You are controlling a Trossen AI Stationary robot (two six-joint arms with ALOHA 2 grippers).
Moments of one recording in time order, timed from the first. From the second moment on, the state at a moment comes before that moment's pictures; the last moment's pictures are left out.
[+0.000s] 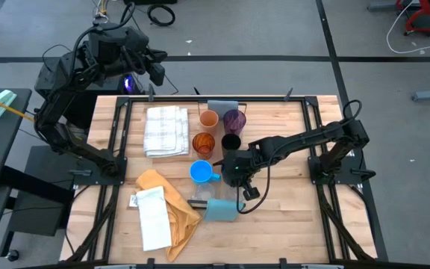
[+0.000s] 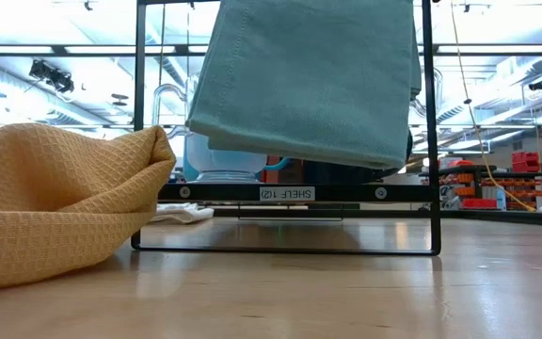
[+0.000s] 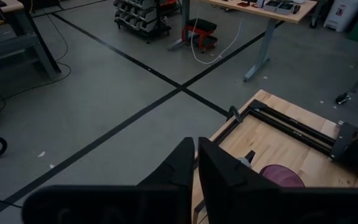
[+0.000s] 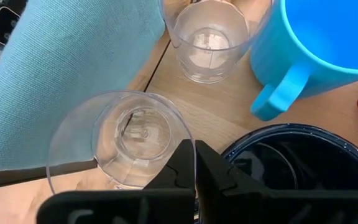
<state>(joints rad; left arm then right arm) 0.55 1.43 2.11 -1.05 -0.19 -0.09 0.16 1.69 1.38 -0.77 -0.18 -0.15</state>
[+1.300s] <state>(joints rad) 0.55 1.43 2.11 -1.05 -0.19 -0.09 0.15 1.73 1.38 -0.77 -0.20 -0.12</state>
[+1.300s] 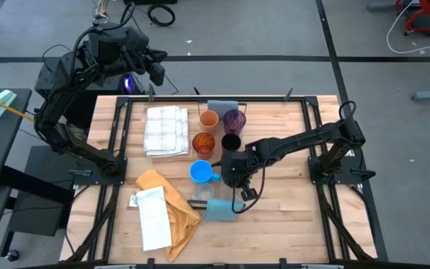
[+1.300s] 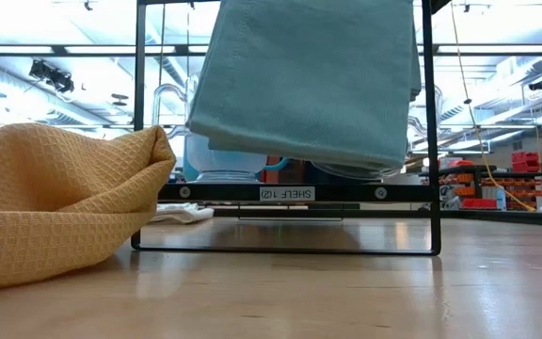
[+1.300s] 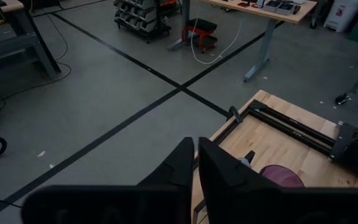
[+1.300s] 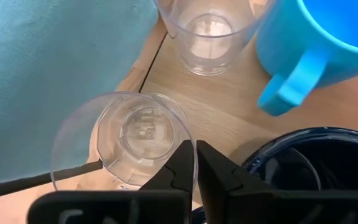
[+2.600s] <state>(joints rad) 0.55 1.43 2.11 -1.05 -0.19 -0.09 0.15 1.73 1.38 -0.79 -0.19 -0.10</state>
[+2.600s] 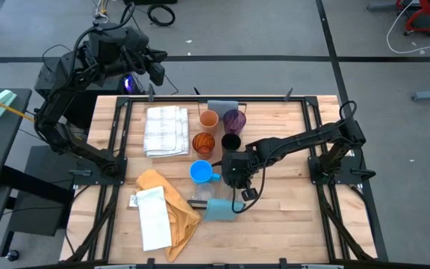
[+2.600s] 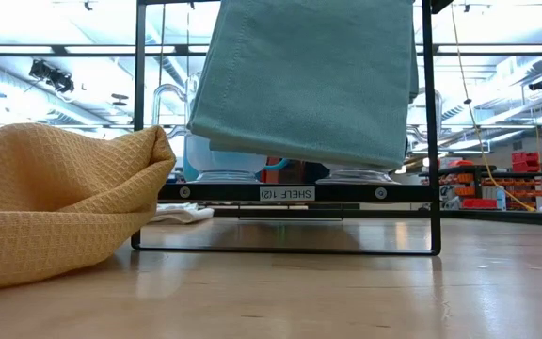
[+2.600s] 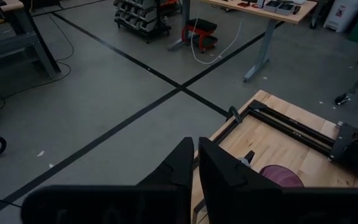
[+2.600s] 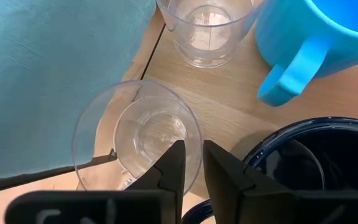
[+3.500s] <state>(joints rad) 0.55 1.43 2.11 -1.05 -0.19 -0.09 0.15 1.71 1.38 -0.79 -0.18 -0.12</state>
